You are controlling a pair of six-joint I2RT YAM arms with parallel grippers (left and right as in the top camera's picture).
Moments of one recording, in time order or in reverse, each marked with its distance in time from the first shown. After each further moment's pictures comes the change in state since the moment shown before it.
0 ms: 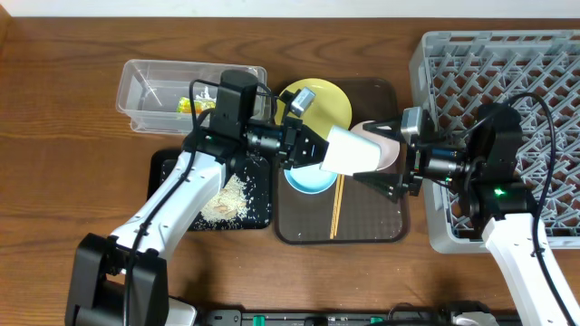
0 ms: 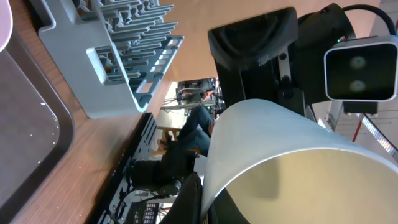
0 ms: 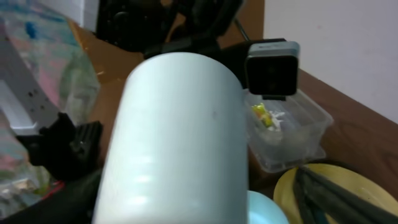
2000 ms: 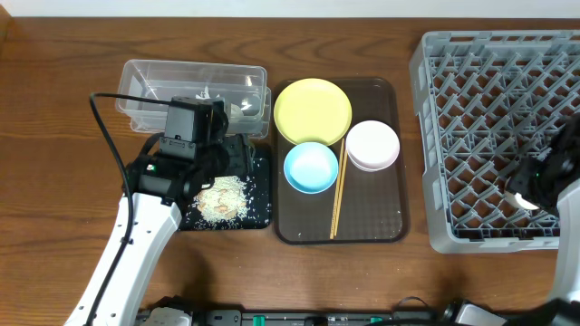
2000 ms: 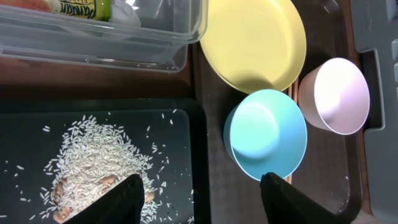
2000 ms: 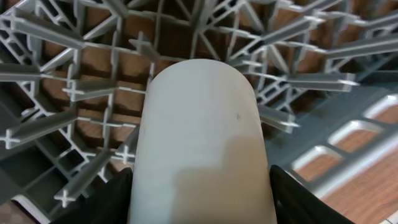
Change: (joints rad) left arm 0.124 -0.328 0.006 -0.681 -1.186 0.484; right arm -0.525 0.199 0.296 -0.908 1.402 0.419
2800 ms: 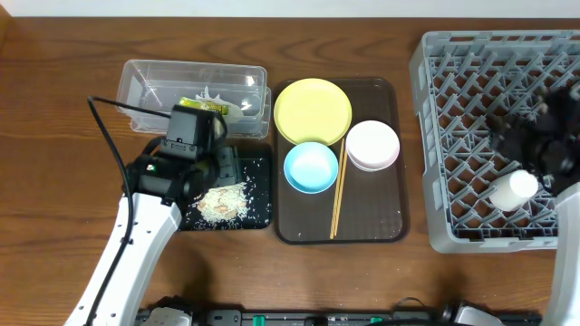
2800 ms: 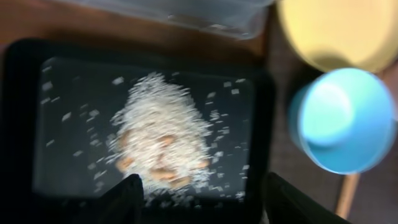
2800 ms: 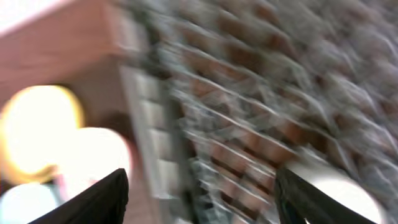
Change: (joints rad) left arm 0.000 0.000 0.000 -0.165 -0.204 -0.041; right arm 0.122 -0.085 0.094 0.200 -0.410 -0.027
